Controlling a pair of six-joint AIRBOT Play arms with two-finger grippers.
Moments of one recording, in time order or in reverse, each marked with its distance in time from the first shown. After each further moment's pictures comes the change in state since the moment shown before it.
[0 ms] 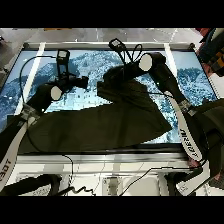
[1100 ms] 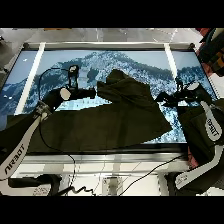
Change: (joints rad) left arm -0.002 -0.131 0.000 -0.254 -0.096 0.000; right arm -0.670 -0.085 -0.574 0.397 -0.075 0.138
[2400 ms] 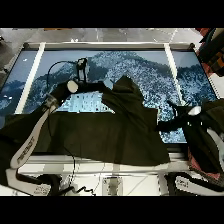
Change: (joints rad) left arm -0.067 -0.134 0.237 -0.100 -0.063 0.000; right arm 0.023 0.517 -0.672 -0.051 0.085 -0.315
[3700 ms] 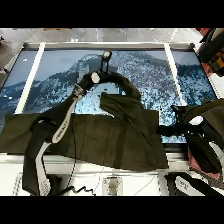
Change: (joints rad) left arm -0.088 -0.417 0.591 0.017 0.019 0.182; right arm 0.000 0.153 -0.132 -0.013 -0.190 0.079
